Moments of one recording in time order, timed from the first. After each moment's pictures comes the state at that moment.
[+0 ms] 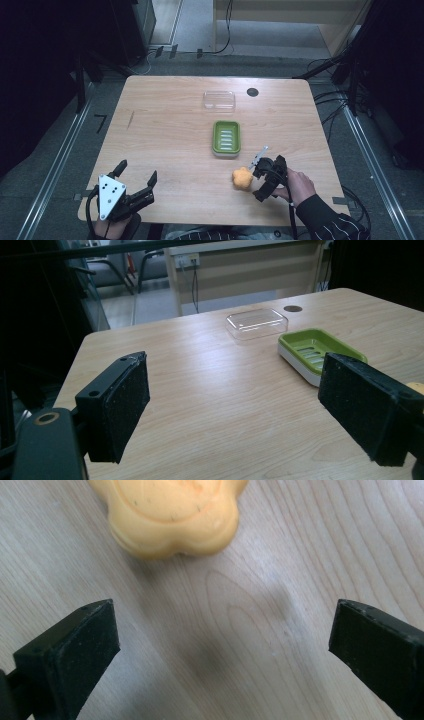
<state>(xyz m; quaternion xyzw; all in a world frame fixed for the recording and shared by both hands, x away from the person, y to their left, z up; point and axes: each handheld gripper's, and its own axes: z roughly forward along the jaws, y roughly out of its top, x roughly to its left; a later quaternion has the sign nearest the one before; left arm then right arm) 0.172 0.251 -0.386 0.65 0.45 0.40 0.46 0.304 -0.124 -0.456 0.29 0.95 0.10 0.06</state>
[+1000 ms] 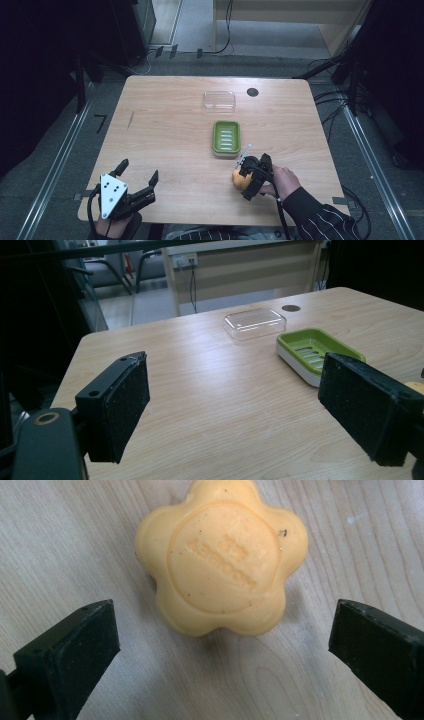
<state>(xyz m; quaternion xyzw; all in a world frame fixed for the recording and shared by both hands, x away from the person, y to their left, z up) 0.174 0.249 -0.386 0.66 0.45 0.40 0.46 0.313 -0.088 -0.459 0.25 0.96 0.09 0.04</state>
